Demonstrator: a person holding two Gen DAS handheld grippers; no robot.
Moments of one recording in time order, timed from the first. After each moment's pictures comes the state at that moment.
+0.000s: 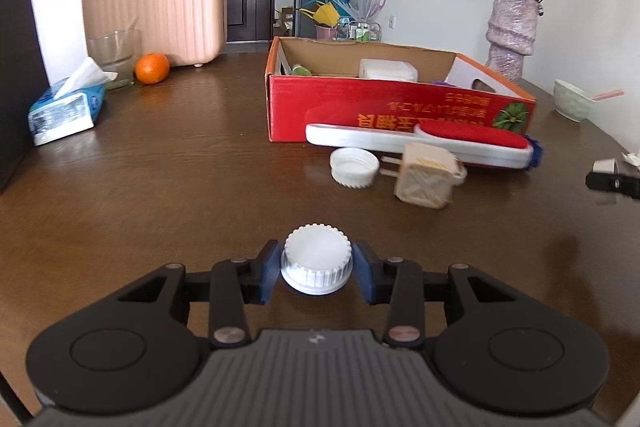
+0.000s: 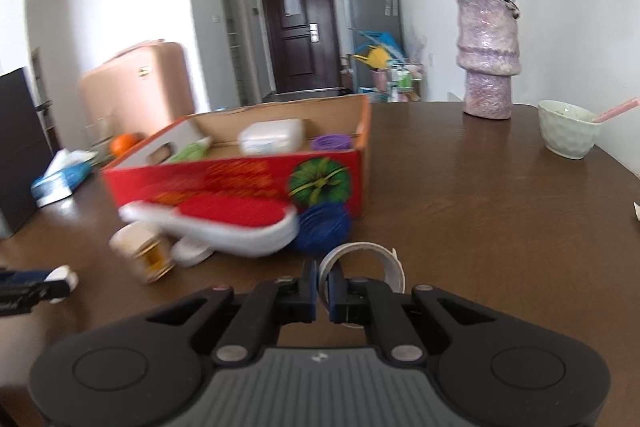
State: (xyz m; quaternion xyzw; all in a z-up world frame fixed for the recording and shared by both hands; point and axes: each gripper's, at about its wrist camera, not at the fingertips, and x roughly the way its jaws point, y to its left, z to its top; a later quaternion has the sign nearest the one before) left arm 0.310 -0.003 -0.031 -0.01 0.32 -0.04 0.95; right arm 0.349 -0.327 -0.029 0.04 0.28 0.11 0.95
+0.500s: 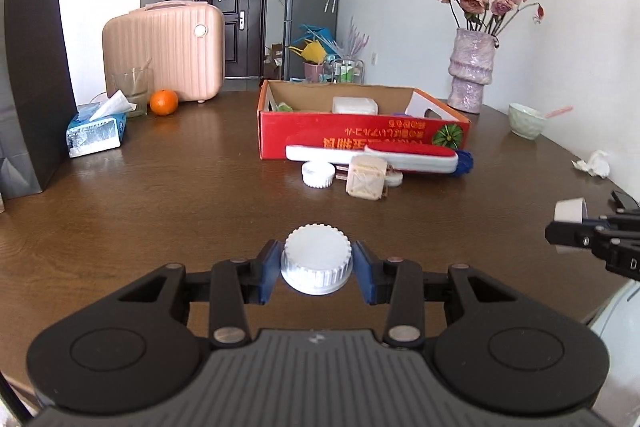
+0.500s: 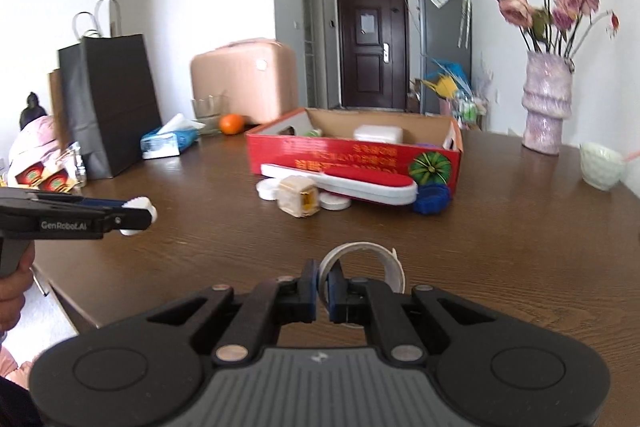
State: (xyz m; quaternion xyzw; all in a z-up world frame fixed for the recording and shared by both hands) left arm 0.200 -0.013 0.004 -0.01 0.26 -0.06 0.96; right arm 0.210 -0.277 -0.007 -0.02 0.24 0.20 0.95
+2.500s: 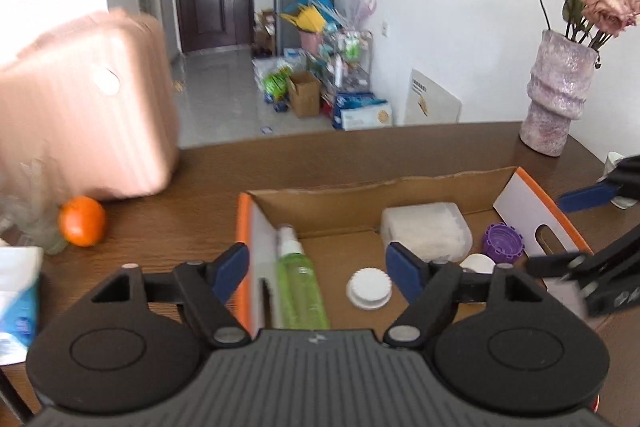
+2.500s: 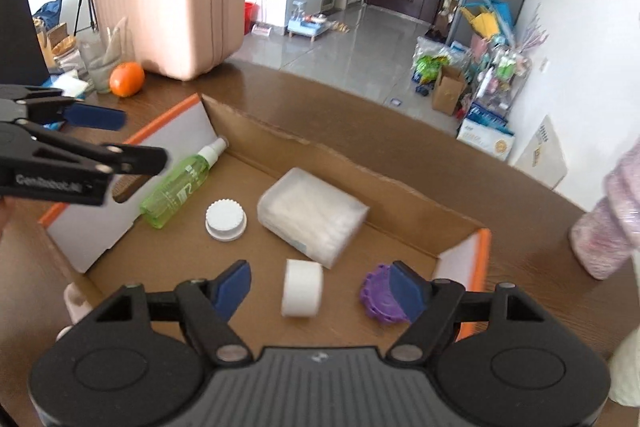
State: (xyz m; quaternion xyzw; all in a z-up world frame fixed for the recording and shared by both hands) left arm 0.583 -0.017 0.067 0.03 0.32 -0.06 0.94; right arm 0.625 -0.229 0.061 -0.16 0.40 0.20 0.88
